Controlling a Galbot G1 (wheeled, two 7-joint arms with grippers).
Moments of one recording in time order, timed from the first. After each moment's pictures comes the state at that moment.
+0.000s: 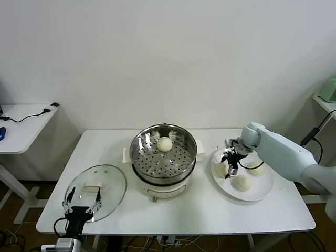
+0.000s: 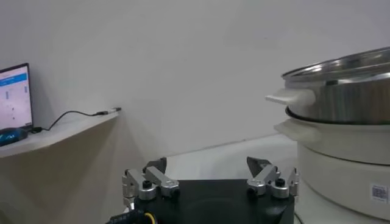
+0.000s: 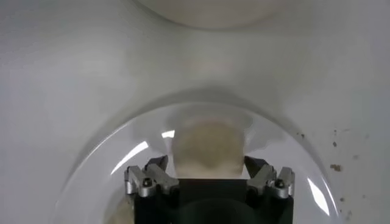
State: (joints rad) left arm 1.66 -1.44 -0.71 -1.91 0.02 -0.12 -0.01; right arm 0.06 0.97 -0.90 0.79 0.07 -0.12 -1.12
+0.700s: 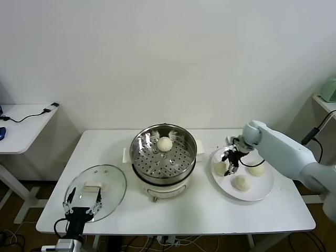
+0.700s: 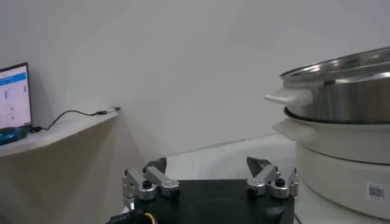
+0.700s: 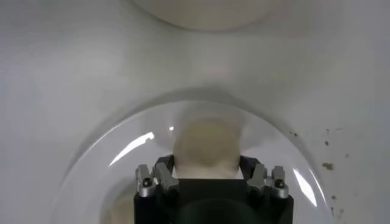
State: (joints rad) left arm 1.67 -1.44 -0.71 -1.91 0.02 -0.13 -0.01; right arm 0.09 0.95 -0.90 0.80 0.09 -0.10 -1.13
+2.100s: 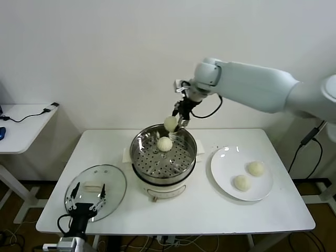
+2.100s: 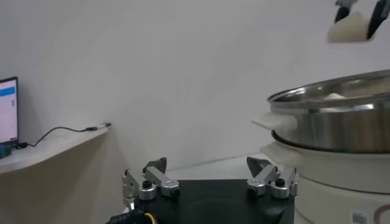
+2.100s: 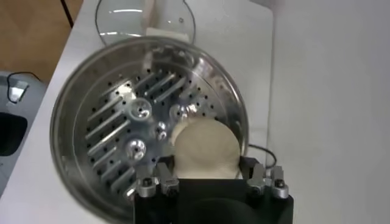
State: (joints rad) left arm 1.67 -1.43 -0.68 -1.96 0.01 -0.14 -0.01; right arm 0.71 1.32 -1.50 1.00 0.80 -0.32 -0.96
